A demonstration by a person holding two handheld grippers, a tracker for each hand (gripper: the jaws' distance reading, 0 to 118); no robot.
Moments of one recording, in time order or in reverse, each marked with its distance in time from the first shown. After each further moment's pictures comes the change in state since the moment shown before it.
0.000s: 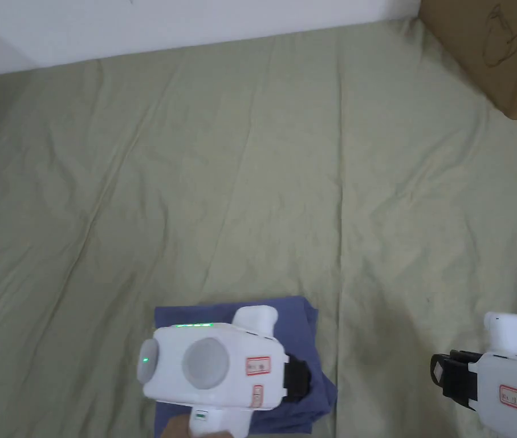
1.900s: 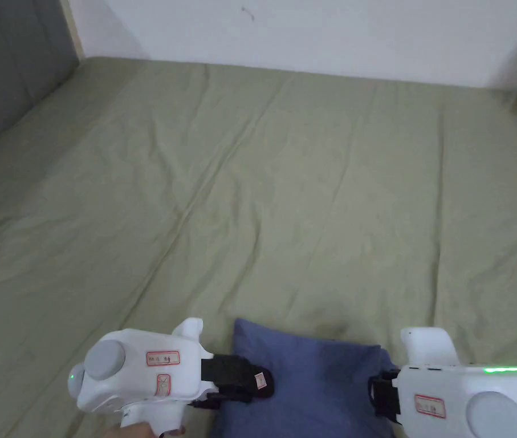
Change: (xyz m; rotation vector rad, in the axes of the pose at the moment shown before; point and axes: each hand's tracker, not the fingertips) left arm -0.205 -0.042 0.090 0.203 -0.321 0.430; right arm -0.167 0.037 -0.068 -0.133 0.068 0.369
